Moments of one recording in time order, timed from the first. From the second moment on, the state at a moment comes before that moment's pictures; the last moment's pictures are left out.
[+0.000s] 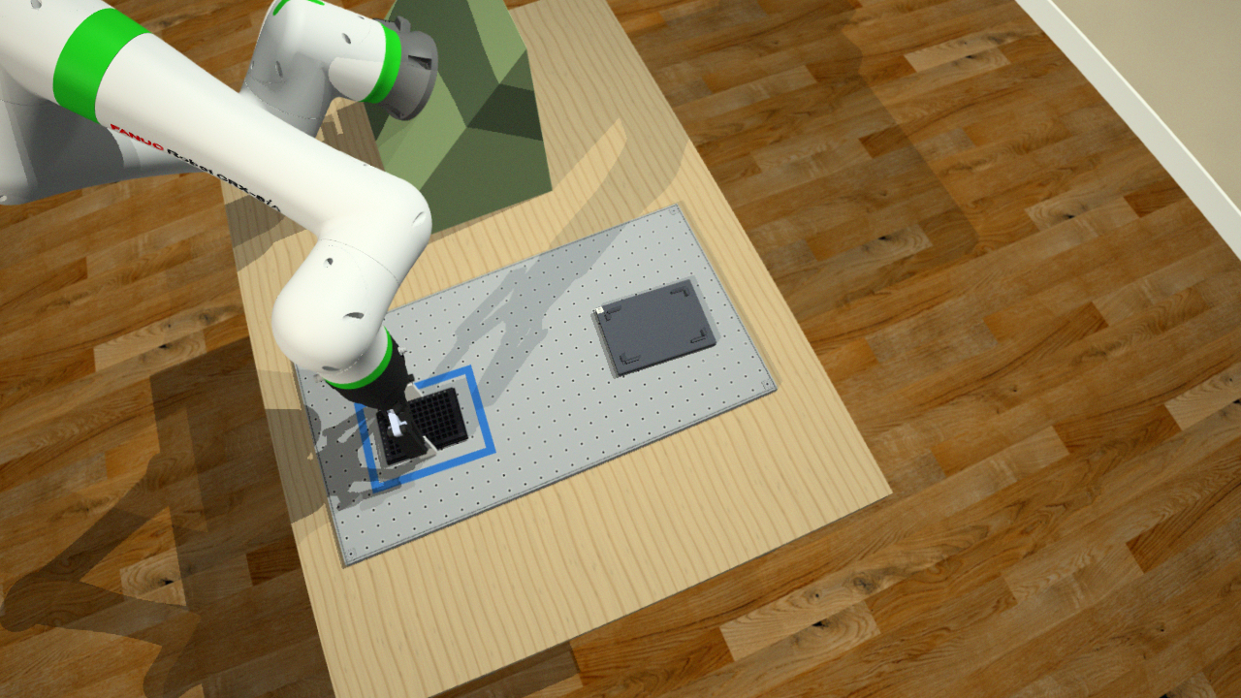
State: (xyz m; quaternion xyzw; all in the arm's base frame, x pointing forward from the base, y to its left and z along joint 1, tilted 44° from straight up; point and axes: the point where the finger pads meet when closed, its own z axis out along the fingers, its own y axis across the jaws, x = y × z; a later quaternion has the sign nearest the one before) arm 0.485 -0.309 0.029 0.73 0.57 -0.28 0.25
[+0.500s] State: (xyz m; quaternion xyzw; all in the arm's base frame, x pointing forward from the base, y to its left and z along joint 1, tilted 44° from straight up) arm 0.484 -0.311 0.028 0.73 0.57 -0.28 0.25
